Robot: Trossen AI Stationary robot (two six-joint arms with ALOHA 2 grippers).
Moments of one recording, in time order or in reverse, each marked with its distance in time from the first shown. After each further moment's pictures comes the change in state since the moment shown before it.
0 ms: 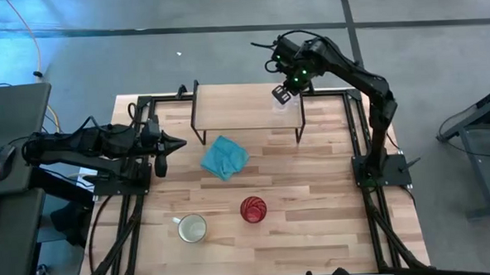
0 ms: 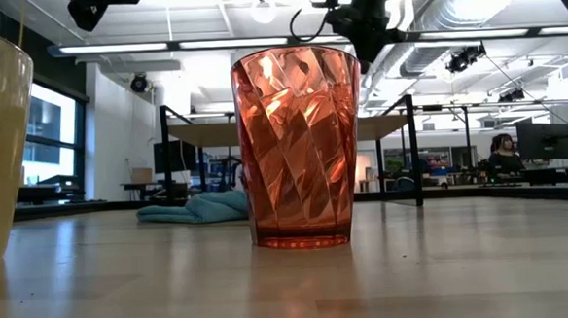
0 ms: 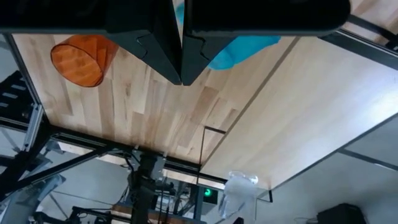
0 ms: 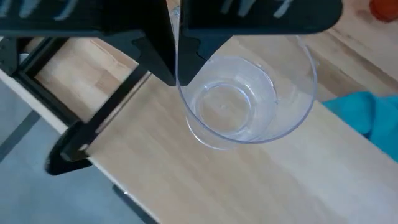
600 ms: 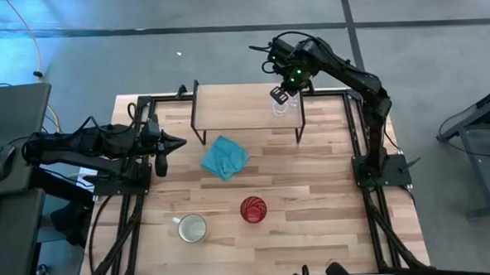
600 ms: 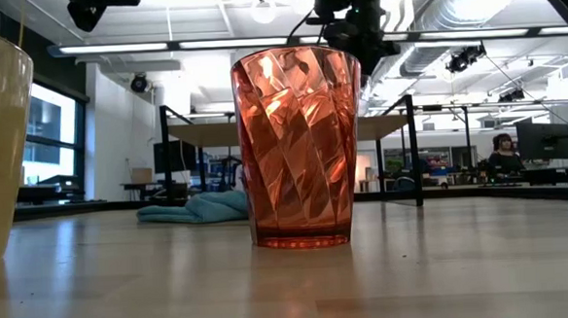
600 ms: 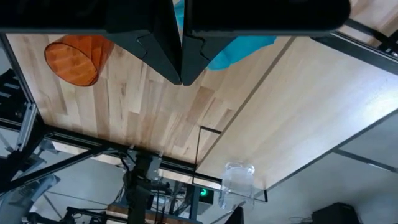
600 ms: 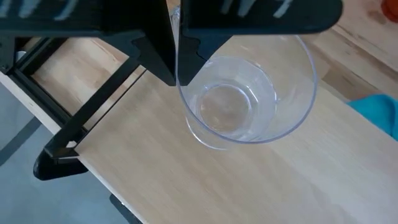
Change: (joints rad) left arm 0.000 0.000 0.000 -0.005 -0.018 0.000; right arm -0.023 0.056 0.000 0.000 -0.012 -0.033
